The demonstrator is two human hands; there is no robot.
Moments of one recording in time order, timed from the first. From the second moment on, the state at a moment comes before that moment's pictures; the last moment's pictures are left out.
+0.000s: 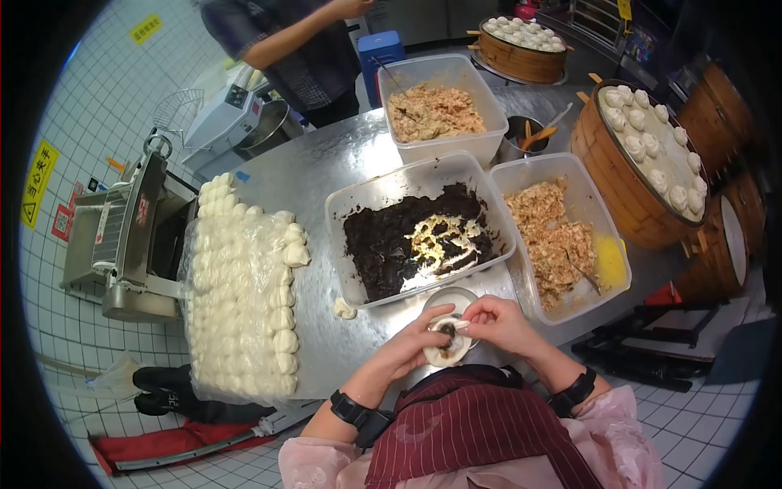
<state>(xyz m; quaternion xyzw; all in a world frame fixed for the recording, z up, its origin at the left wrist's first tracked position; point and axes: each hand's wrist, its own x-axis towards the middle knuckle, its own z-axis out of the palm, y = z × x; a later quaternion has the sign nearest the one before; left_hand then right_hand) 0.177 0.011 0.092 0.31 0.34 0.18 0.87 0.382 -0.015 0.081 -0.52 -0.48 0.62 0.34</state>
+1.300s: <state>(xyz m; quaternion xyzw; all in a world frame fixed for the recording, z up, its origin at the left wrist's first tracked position) 0.190 0.011 0.081 0.37 0.42 0.22 0.80 0.376 -0.015 0.074 -0.53 -0.45 0.58 0.43</state>
